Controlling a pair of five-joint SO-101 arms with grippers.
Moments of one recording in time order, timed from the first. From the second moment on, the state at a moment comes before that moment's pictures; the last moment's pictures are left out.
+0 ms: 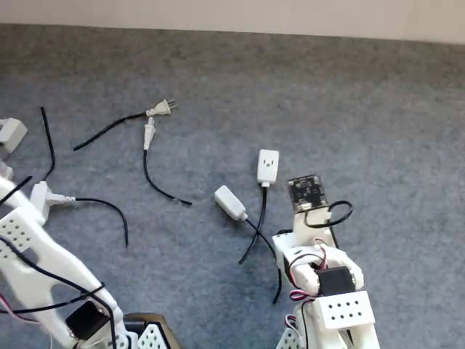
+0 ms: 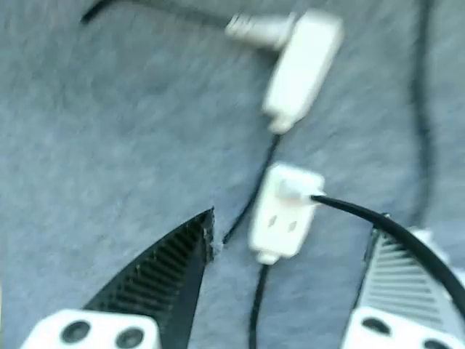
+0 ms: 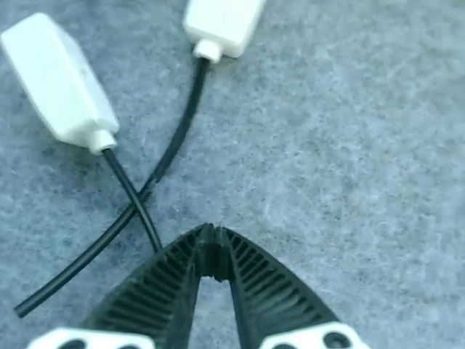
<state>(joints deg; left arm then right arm) -48.7 57.7 -90.3 101.2 -37.6 -12.5 -78.5 86.8 52.9 4.2</state>
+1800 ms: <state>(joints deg) 21.9 44.7 -48.4 96.8 -26.3 -3.5 -78.6 85.2 54.2 3.1</state>
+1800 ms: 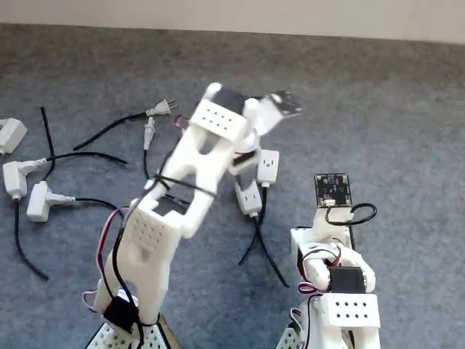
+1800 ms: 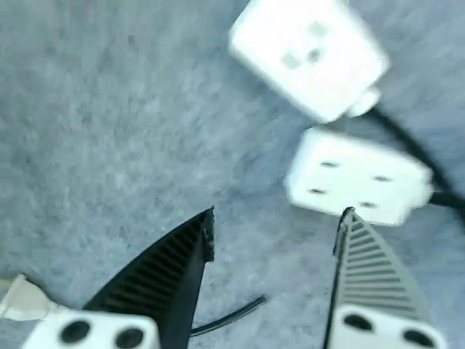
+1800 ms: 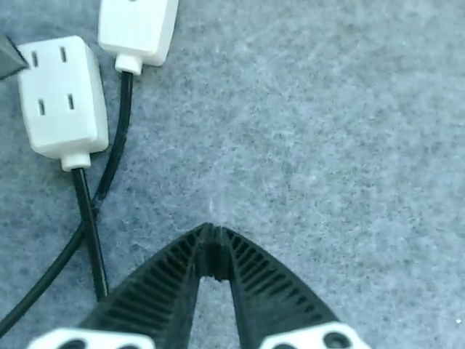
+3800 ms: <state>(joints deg) 11.1 44.7 -33.2 94.6 -7.2 -3.5 -78.6 85.2 54.2 3.1</state>
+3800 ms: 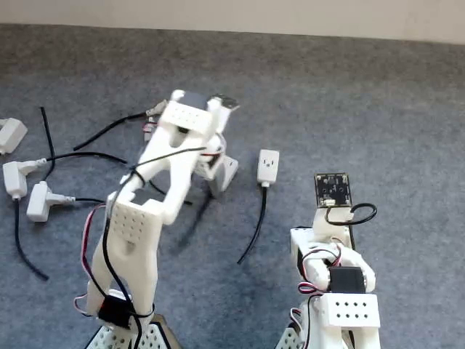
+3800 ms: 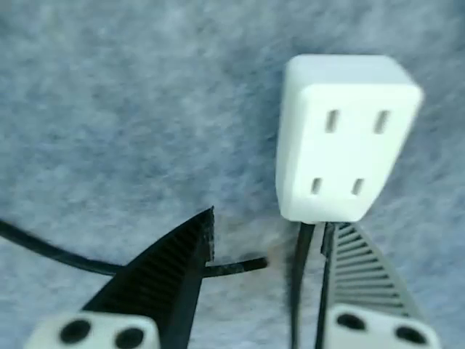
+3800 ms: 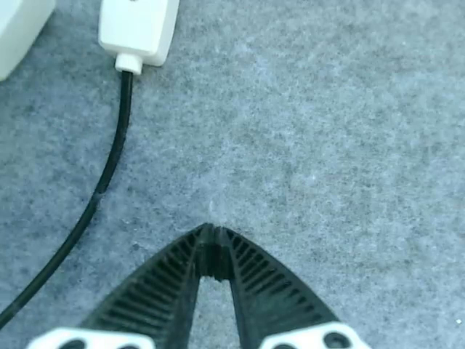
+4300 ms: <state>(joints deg) 12.2 44.7 -41.0 100.2 -20.4 -5.5 -78.6 85.2 54.2 3.1</state>
